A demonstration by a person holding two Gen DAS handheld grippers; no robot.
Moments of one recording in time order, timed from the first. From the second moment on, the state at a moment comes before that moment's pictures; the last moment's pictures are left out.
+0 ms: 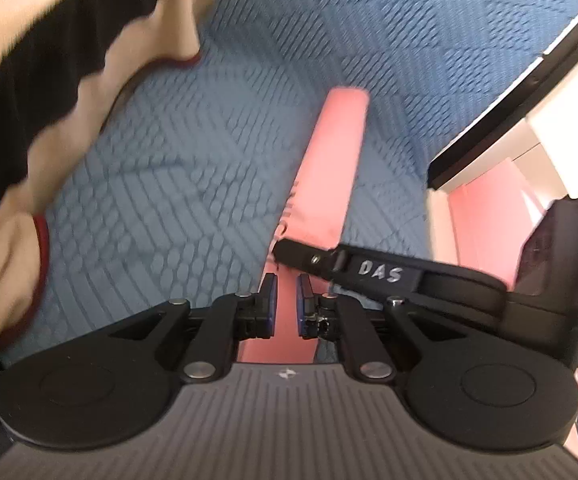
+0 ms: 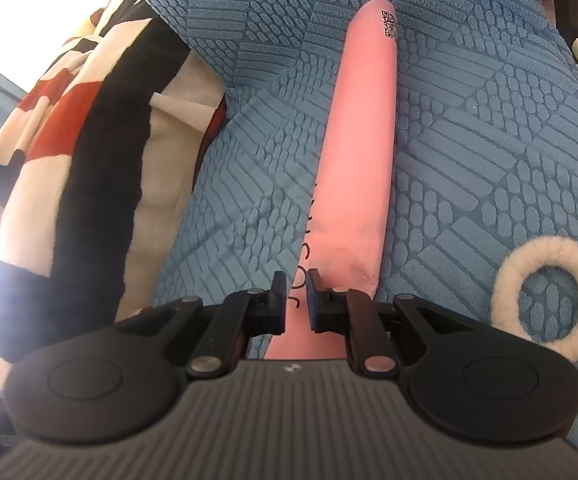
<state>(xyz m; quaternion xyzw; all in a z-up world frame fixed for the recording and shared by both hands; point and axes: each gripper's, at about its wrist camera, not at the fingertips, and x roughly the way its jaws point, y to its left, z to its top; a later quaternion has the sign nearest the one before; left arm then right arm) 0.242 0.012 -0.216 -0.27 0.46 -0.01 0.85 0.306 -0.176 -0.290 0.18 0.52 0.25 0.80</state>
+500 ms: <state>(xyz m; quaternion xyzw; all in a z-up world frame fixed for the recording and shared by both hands) 0.251 -0.007 -0.248 -0.24 0.49 0.00 0.84 0.319 -0.201 -0.288 0.24 0.50 0.22 0.81</state>
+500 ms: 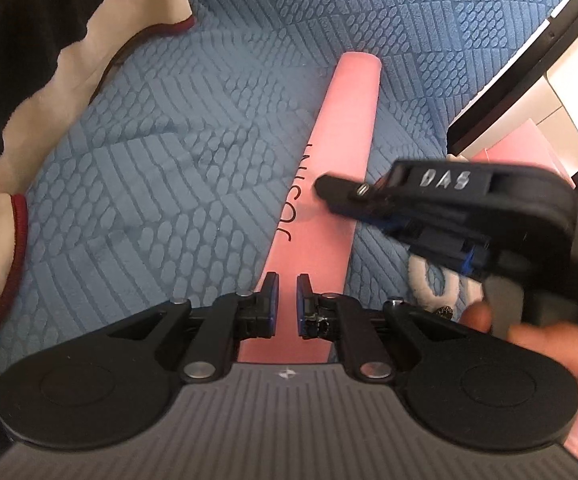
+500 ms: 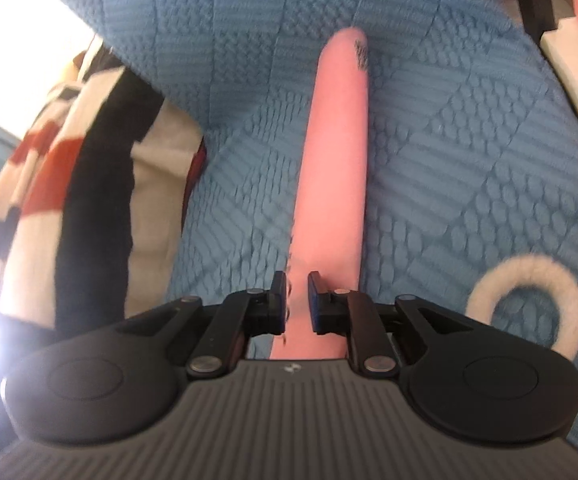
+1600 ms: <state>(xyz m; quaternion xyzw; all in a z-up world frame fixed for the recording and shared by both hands) 0.254 -0.011 -0.251 -0.23 0.49 -0.01 0.84 0.387 -0.201 -0.289 0.16 0.48 0.30 0.81</state>
